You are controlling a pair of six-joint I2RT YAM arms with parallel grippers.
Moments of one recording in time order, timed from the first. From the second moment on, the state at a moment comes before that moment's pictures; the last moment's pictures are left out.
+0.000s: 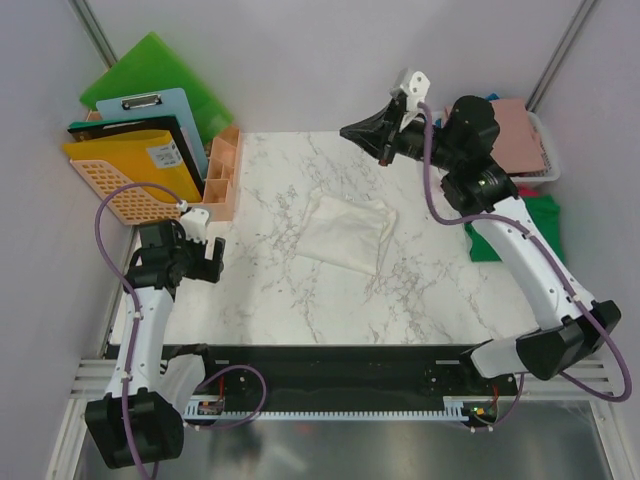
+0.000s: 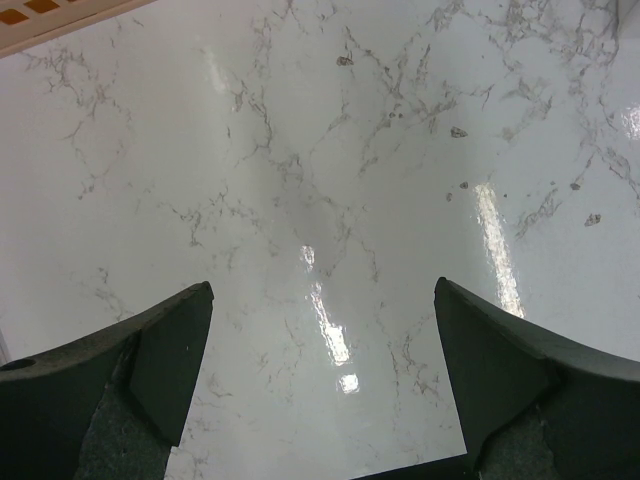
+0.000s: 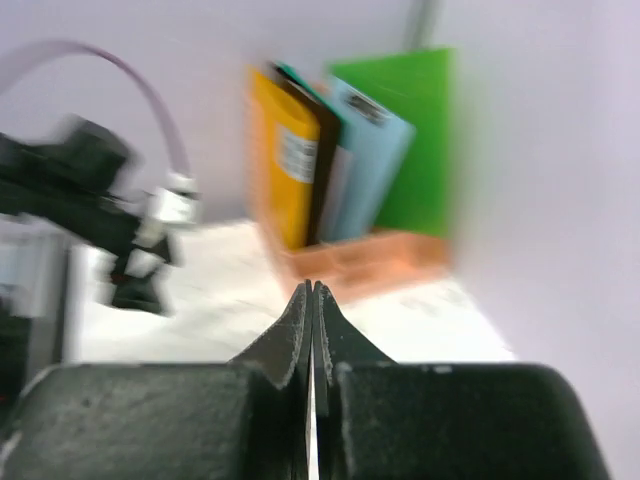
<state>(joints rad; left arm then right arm) 0.16 0.90 0.72 -0.63 0.25 0.37 0.42 1.41 1.58 0.04 -0.83 0.09</state>
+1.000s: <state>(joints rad) 0.16 0.85 0.71 -0.62 0.25 0.37 0.42 1.58 1.39 -0.62 -0.04 -0.19</state>
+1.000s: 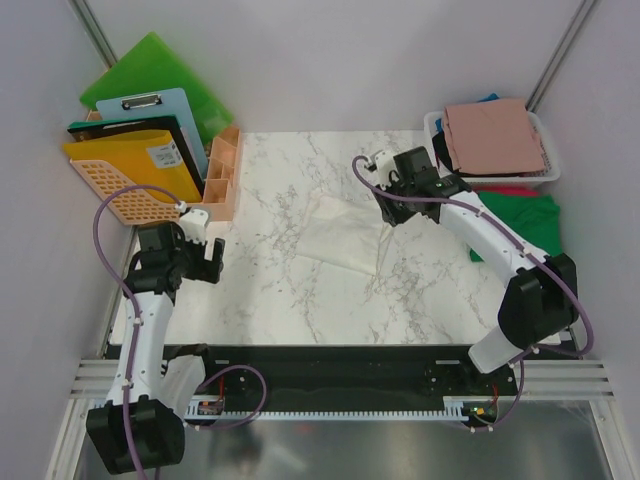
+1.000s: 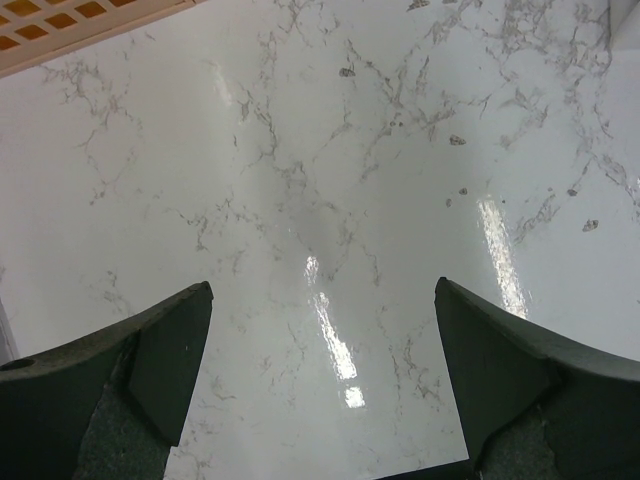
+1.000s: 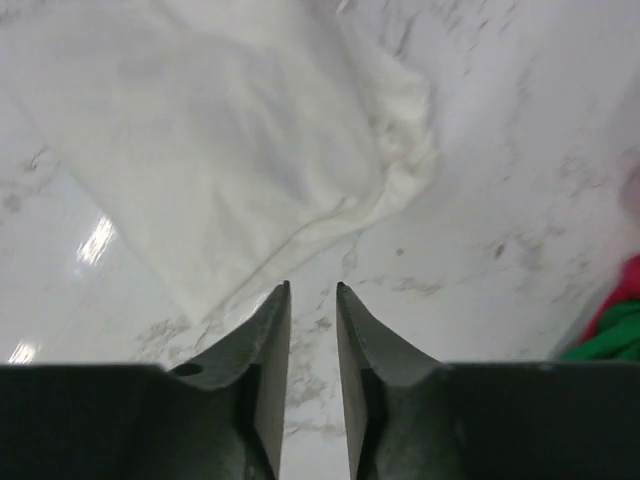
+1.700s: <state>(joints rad) 0.16 0.84 0.71 -0.62 0.27 0.37 0.29 1.79 1.20 -0.84 -0.48 -0.26</state>
